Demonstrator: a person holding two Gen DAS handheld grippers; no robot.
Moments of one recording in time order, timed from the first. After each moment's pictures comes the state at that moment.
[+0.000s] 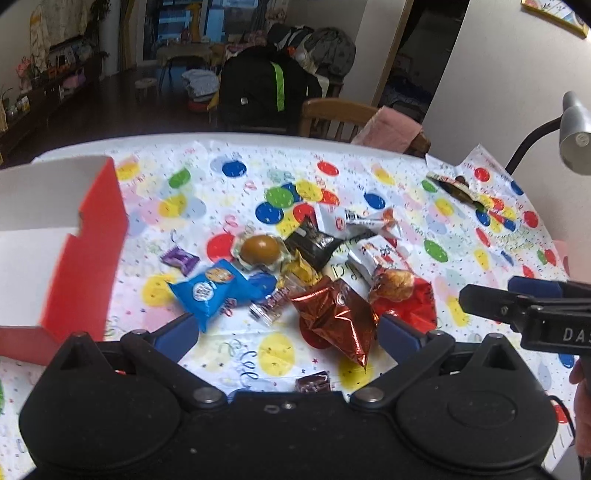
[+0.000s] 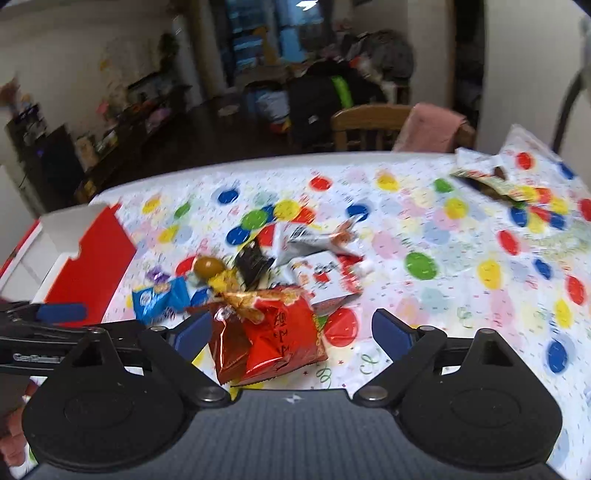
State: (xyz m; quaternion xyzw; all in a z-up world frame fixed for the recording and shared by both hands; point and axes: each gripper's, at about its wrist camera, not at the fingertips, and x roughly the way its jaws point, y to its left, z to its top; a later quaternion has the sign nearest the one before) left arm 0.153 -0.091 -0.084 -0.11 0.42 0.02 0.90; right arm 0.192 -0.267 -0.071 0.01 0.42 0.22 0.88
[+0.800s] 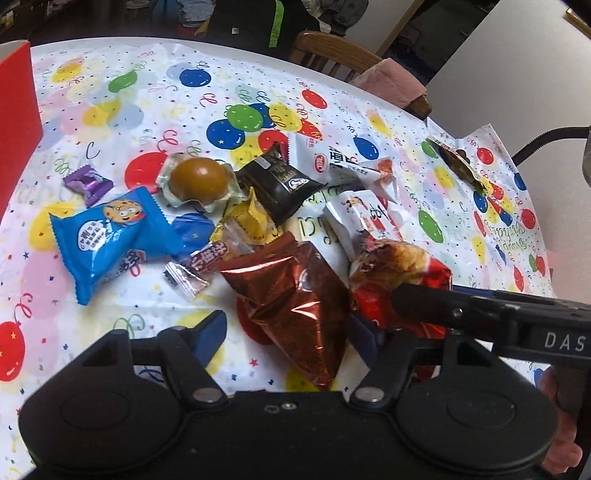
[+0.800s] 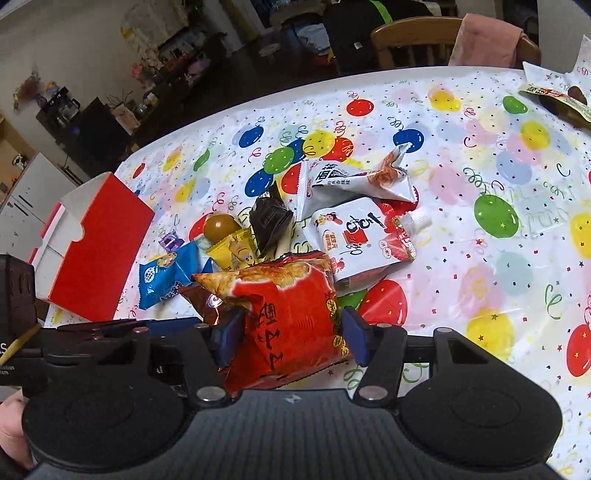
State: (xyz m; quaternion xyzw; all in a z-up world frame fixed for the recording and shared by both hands) left arm 0.215 -0.104 -0.157 -0.21 0.49 -0.02 0.85; right arm 0.263 -0.267 -0.136 0.07 0.52 0.30 0.80
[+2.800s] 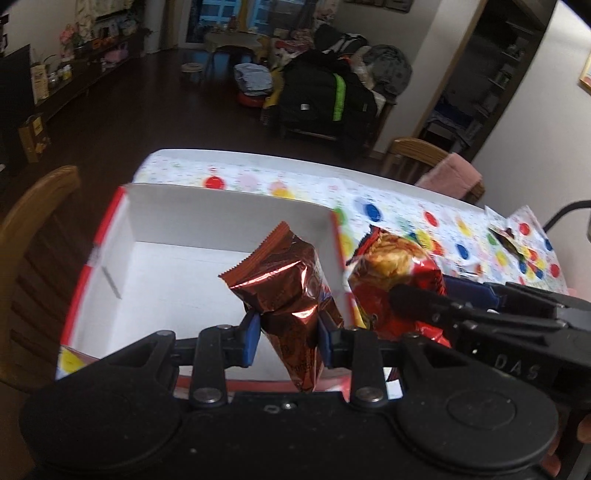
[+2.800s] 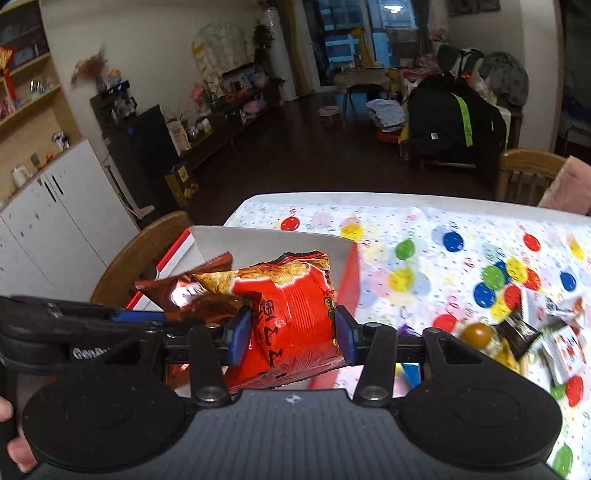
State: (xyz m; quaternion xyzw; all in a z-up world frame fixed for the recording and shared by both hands) left arm 0.099 0.163 -0.009 -0.16 0.43 0.06 0.89; right arm 0.147 0.036 -0.006 -0.01 0.40 0.33 0.86
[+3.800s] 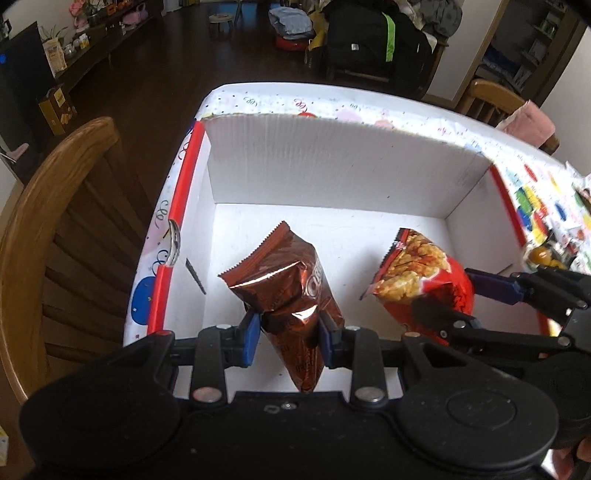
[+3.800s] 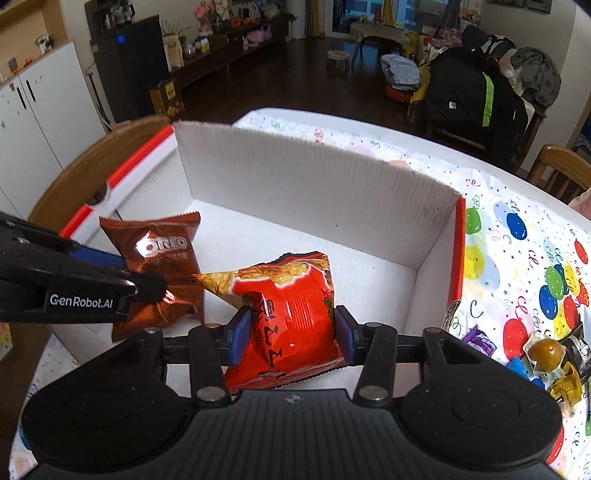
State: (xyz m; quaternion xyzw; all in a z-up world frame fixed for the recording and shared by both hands) left arm 0.136 0.256 -0.098 -0.11 0.53 0.10 0.84; right arm 0.162 0.162 -0.102 -0.14 0.46 0.31 0.82
